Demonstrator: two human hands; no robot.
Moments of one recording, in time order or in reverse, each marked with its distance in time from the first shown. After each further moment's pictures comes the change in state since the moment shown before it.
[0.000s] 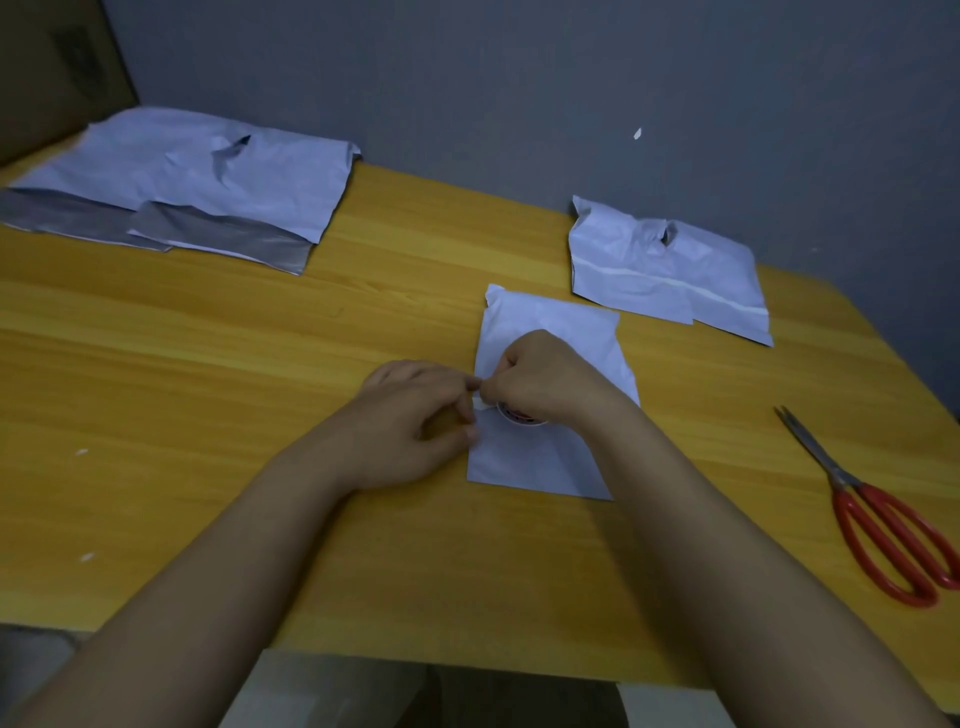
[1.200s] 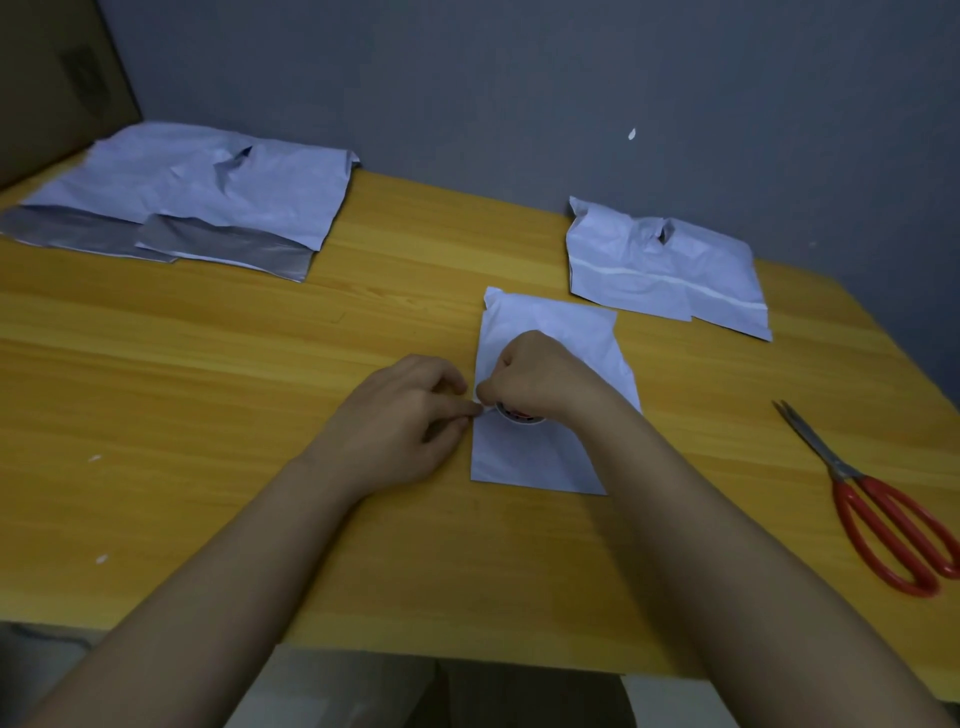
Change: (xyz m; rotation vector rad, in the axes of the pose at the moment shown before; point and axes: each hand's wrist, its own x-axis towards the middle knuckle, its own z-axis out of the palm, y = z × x) left_hand -0.001 0.006 0.000 0.249 0.101 0.114; right_hand 0.005 0.000 0.001 -0.043 -0.028 0.058
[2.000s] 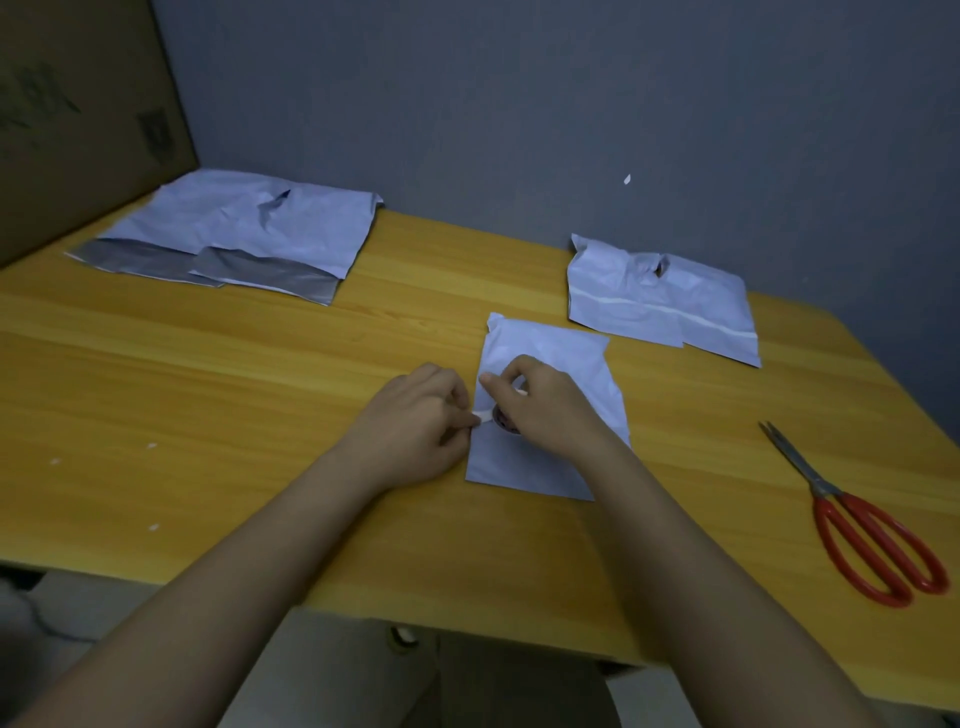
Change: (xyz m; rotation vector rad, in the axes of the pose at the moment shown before) left_hand 0.003 0.016 -0.005 0.150 0.021 -0.007; right_hand -0.021 0.027 0.011 0.177 0.208 -0.246
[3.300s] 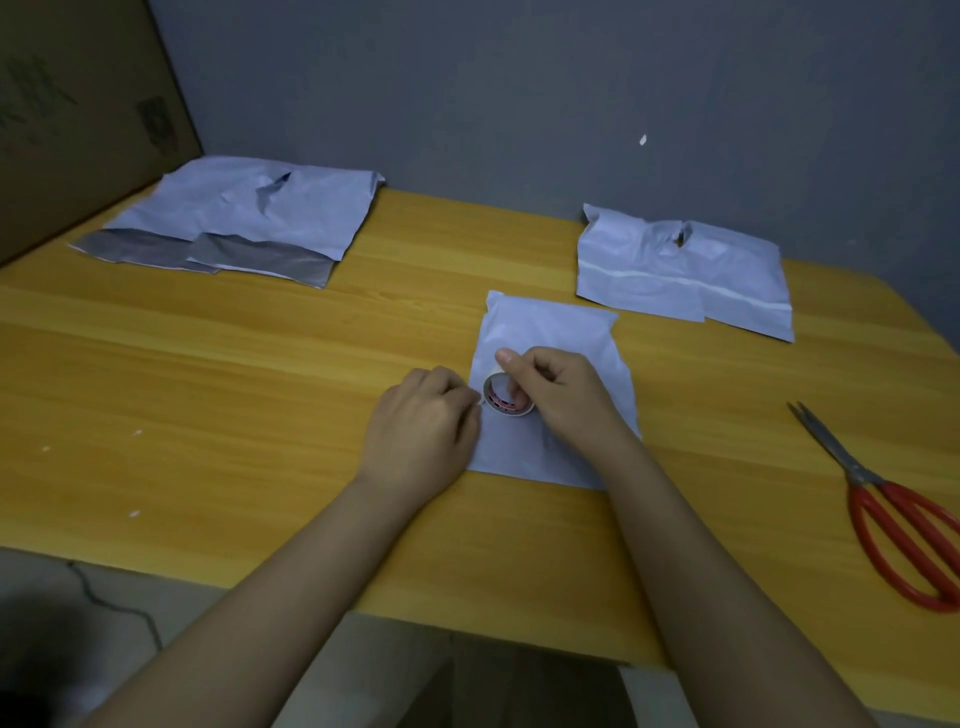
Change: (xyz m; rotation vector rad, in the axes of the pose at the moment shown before) left_hand 0.002 0.036 0.028 0.110 0.131 -0.311; right_hand 0.003 0.042 0.006 0.471 0.096 -0.173
